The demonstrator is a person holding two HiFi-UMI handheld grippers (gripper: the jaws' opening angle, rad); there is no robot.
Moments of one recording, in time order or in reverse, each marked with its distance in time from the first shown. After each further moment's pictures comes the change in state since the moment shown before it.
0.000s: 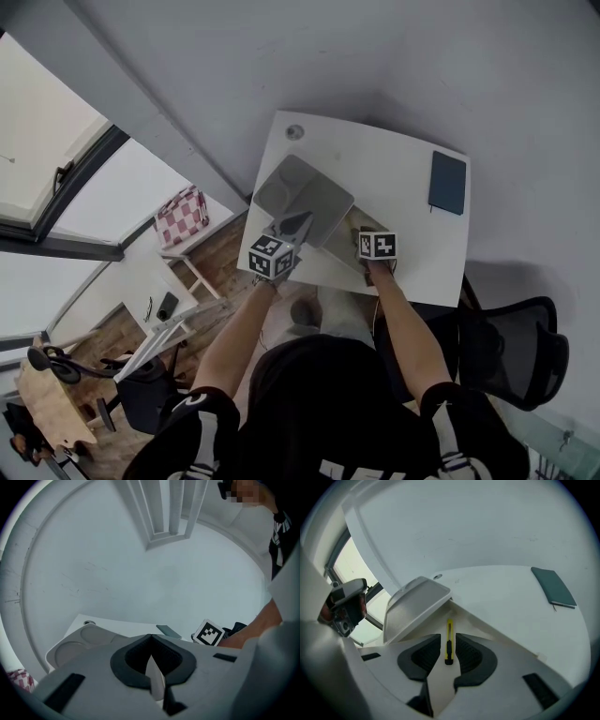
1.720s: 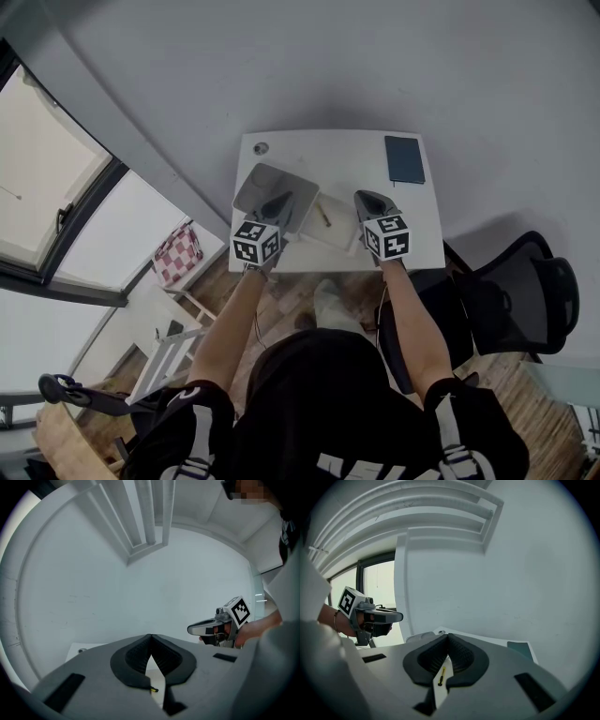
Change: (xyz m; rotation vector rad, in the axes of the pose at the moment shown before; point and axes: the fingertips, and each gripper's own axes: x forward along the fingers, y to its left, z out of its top) left arm -0.038 -0.094 0.078 0.196 -0.101 -0.033; right arm -0.237 0.037 0.073 -0.283 -0.624 -0.077
